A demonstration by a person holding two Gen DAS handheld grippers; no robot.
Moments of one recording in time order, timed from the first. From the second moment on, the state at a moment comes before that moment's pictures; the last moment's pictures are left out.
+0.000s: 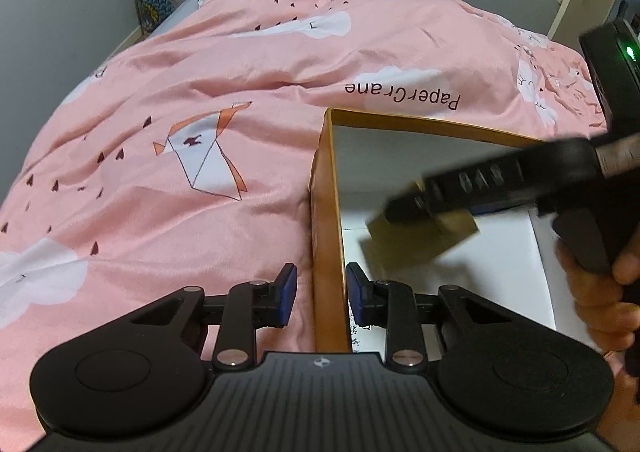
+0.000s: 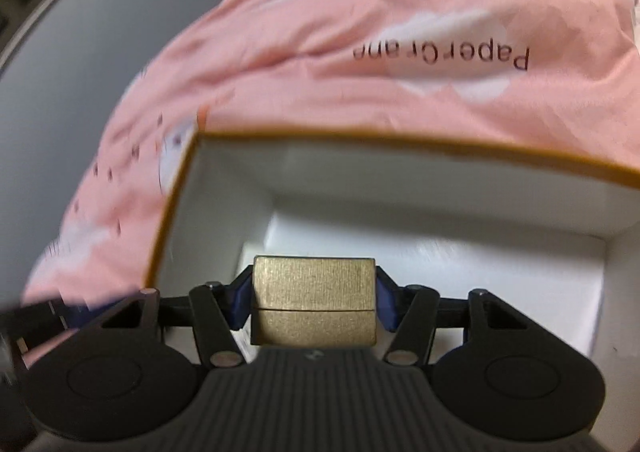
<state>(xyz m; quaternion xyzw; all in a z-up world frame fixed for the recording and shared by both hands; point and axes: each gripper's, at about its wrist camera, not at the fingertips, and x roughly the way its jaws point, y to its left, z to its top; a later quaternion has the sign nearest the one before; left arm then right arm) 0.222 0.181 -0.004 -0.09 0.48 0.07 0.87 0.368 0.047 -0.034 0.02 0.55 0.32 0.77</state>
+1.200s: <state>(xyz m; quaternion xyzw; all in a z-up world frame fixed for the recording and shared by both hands) 0.236 0.181 -0.015 -0.09 0.48 0.08 0.87 0.384 0.057 -0.048 0.11 0.53 0.32 0.78</state>
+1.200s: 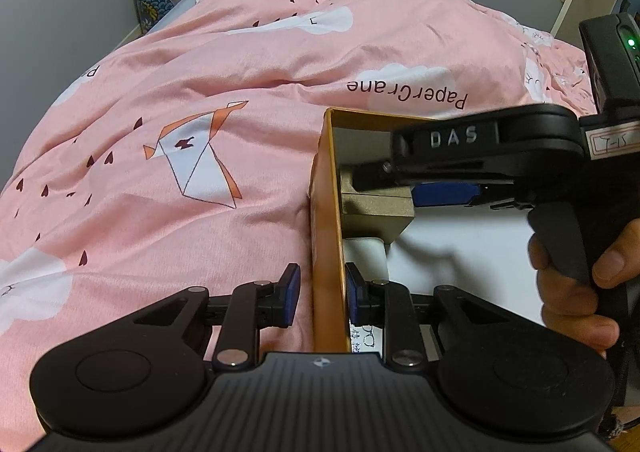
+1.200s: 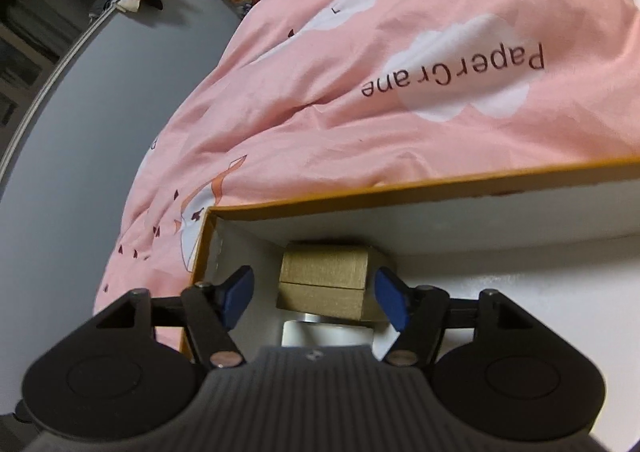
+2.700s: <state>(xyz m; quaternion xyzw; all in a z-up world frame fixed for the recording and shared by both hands) 0.043 0.063 -0.014 -0.11 0.46 0.01 0.88 0.110 -0.153 -0.034 0.00 0.46 0.31 0.83</state>
